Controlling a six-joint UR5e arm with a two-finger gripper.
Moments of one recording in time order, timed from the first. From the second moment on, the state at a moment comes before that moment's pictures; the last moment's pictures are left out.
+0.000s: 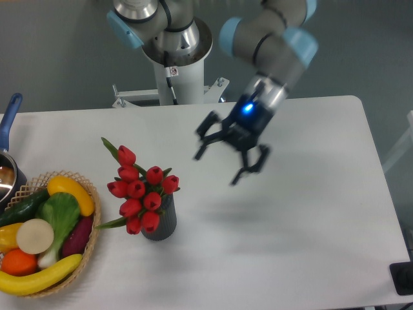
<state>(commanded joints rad) 2.94 -1.62 -1.98 -0.77 0.53 1.36</state>
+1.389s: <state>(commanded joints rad) 3.00 -1.58 -1.66 -1.24 1.38 1.98</state>
